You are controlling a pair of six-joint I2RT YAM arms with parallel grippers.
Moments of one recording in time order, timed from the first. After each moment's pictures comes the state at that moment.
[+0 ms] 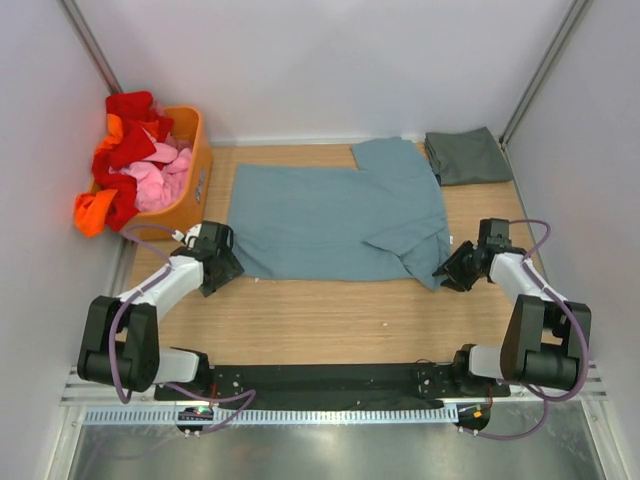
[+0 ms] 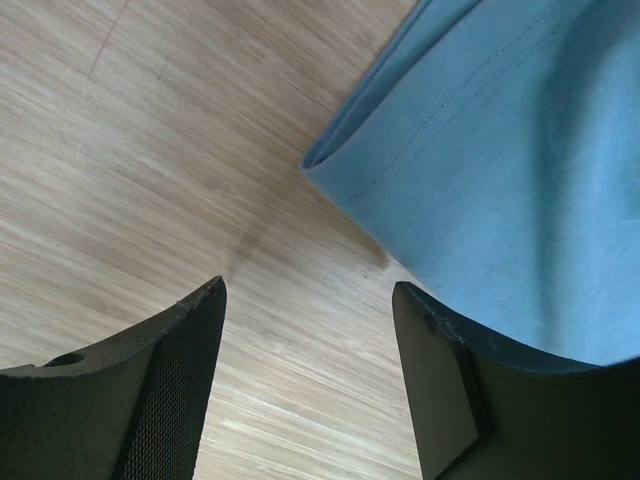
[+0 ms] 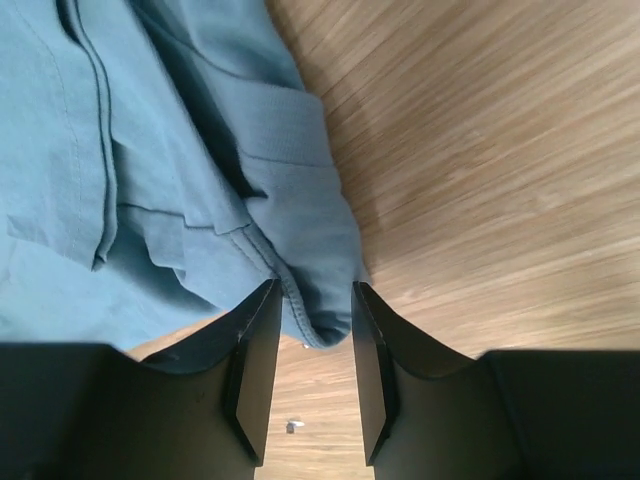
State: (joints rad) left arm -0.20 1.34 0.68 -0.48 -0.26 -0.79; right arm -0.19 1.31 0.66 -0.50 -0.25 0.65
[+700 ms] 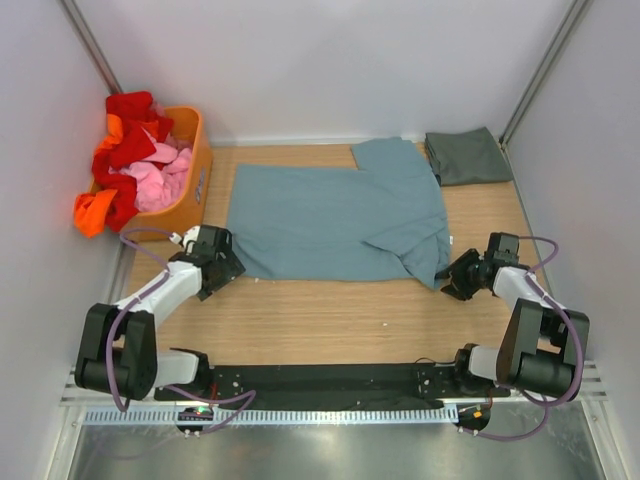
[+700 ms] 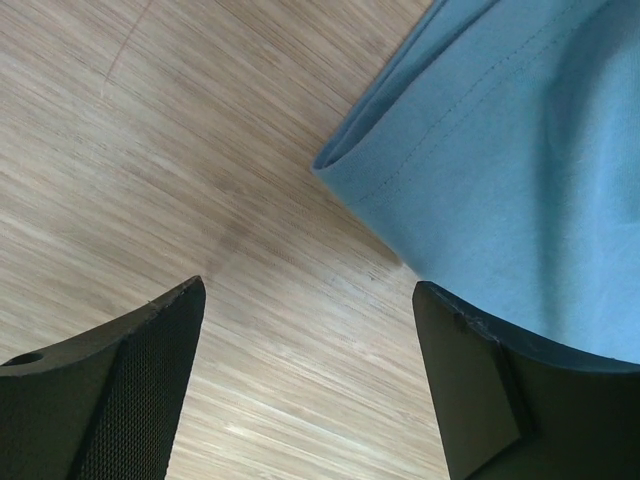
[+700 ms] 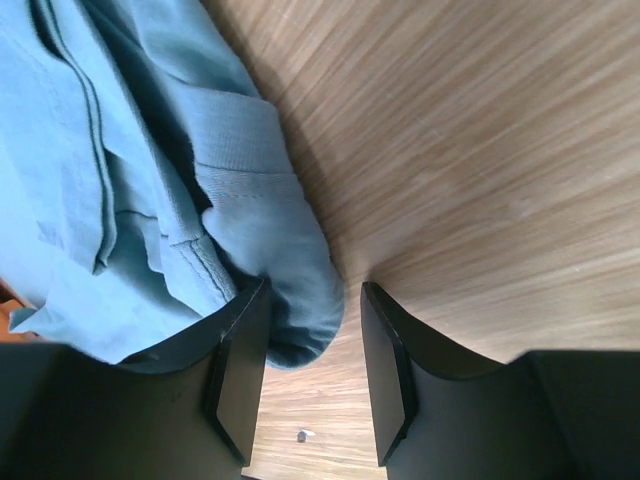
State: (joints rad) left arm -0.20 1.30 0.64 -0.45 -0.28 -0.79; right arm -0.29 1.28 0.52 -0.37 -0.35 0.69
